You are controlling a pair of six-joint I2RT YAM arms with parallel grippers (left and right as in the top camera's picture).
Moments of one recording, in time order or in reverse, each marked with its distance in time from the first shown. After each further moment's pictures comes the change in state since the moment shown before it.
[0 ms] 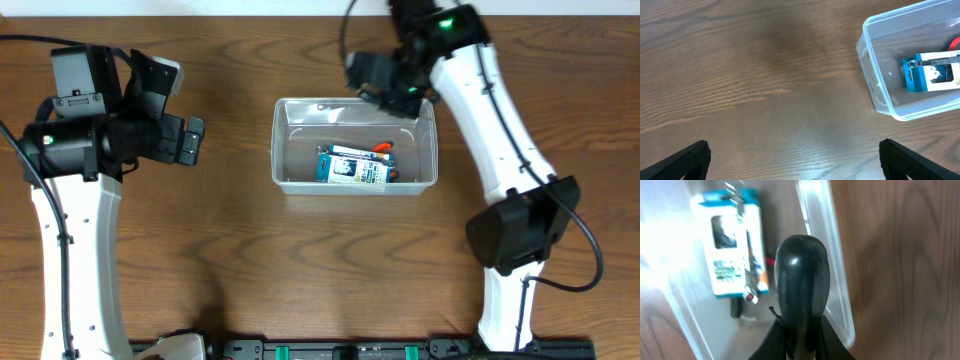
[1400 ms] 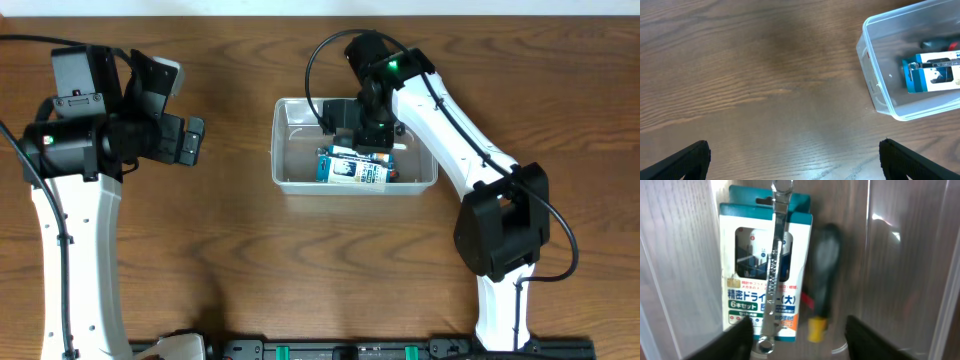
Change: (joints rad) left arm 0.000 0.000 0.000 0.000 0.000 0.000; right arm 0.097 0.000 -0.307 0.214 0.014 -0.068
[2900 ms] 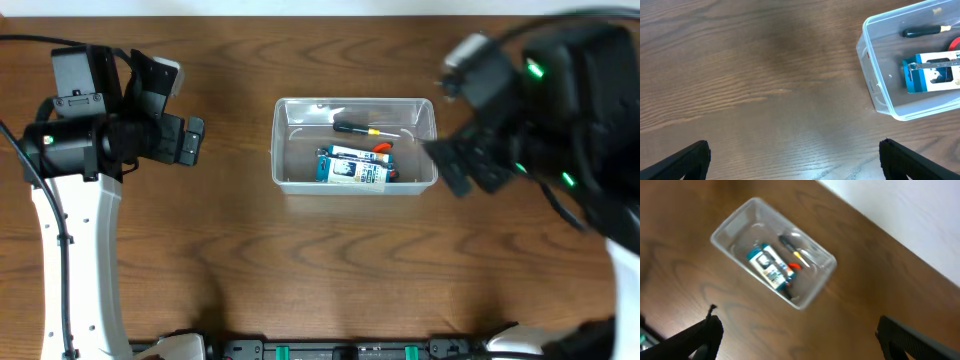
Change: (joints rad) left arm 0.000 0.000 0.000 0.000 0.000 0.000; right arm 0.000 -0.631 0.463 -0.503 0.145 0.842
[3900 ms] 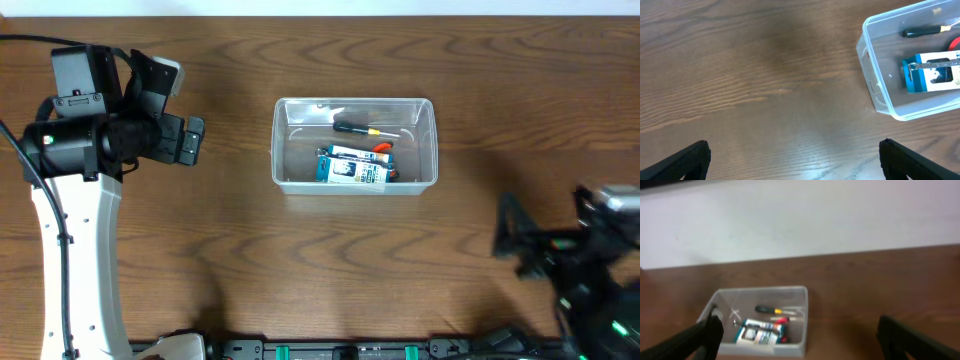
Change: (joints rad) left arm 0.000 0.000 0.000 0.000 0.000 0.000; right arm 0.000 -0.967 -1.269 0.840 0.290 0.480
